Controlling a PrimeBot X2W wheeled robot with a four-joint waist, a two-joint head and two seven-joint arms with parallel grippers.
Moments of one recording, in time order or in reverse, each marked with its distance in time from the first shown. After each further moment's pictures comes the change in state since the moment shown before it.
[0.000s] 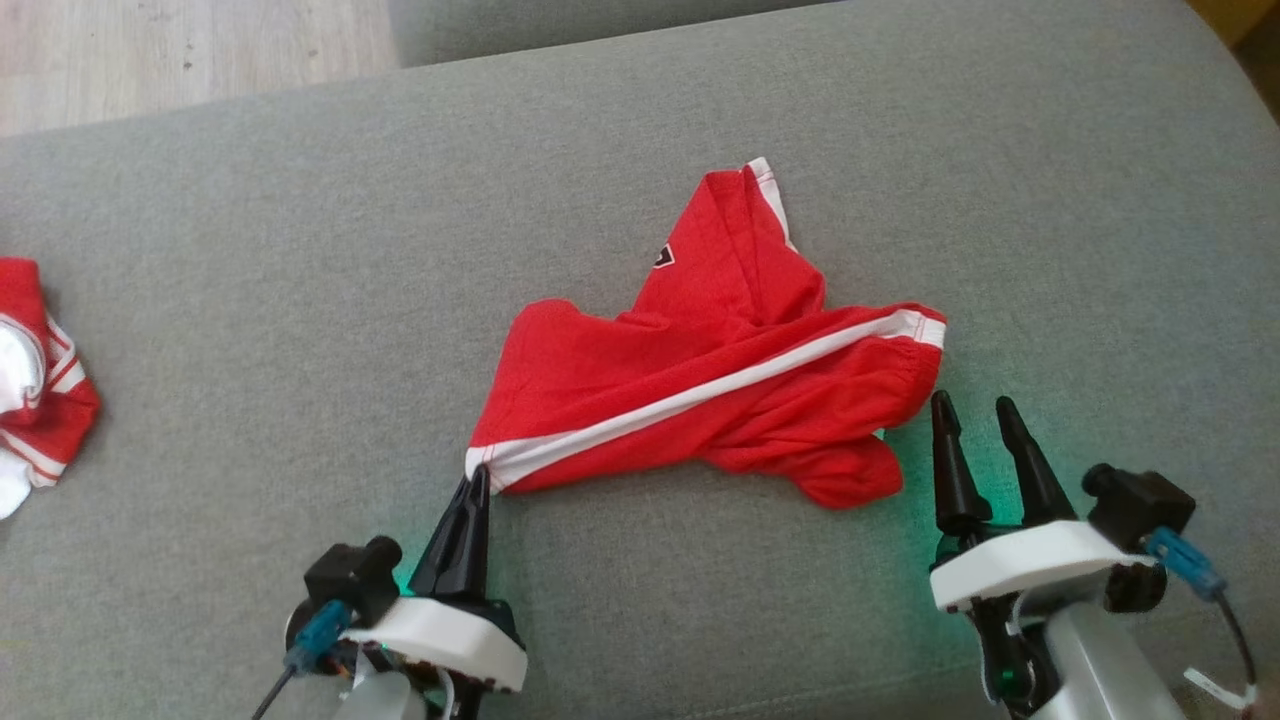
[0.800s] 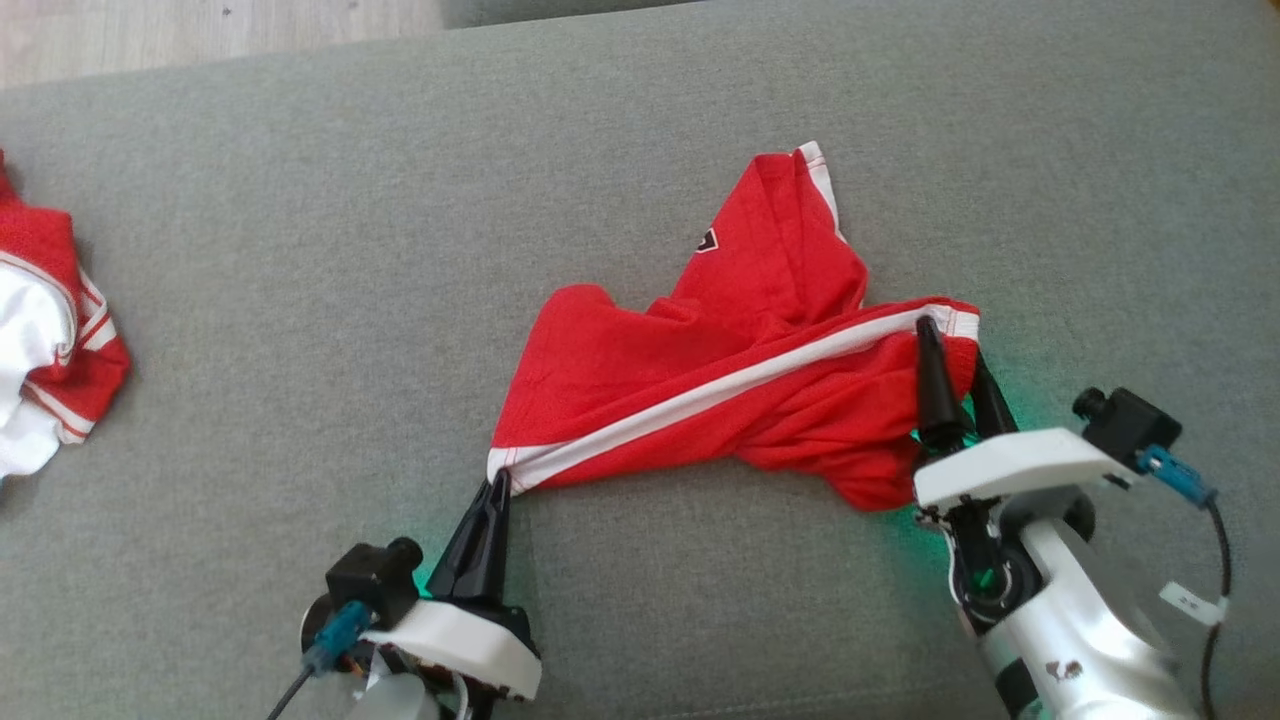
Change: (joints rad) left arm -0.004 -0.002 -0.035 -0.001 0.016 0.000 0.000; right arm -0.224 -0.034 0.173 0.204 0.494 0.000 0.000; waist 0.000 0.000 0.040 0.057
